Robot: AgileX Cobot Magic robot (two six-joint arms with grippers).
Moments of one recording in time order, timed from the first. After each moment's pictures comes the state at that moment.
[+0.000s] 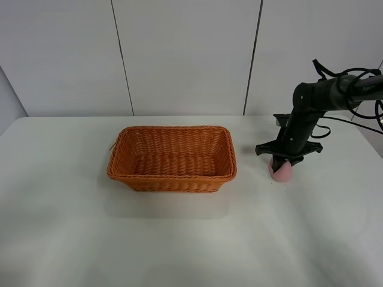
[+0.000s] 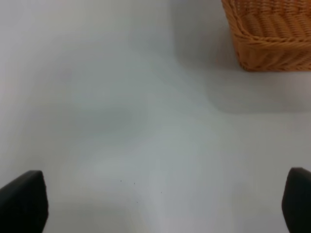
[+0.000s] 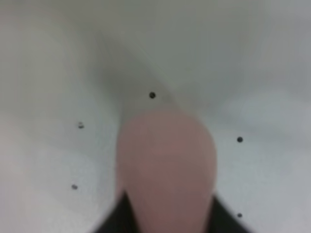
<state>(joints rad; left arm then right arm) -0.02 -0.01 -0.49 0.02 1.05 0.02 0.11 2.21 -1.53 0.04 0.89 0.00</state>
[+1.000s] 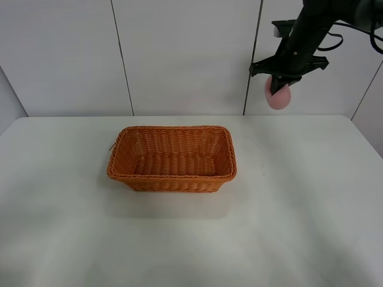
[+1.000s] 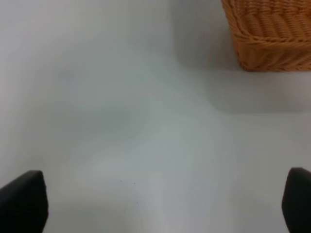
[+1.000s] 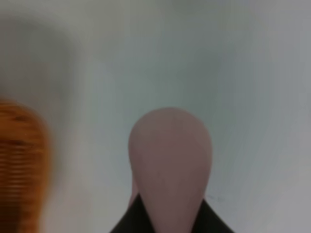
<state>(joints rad) -0.02 -0.01 -0.49 0.02 1.05 0.02 0.25 2.09 -2.05 -0.01 1.22 -0.01</state>
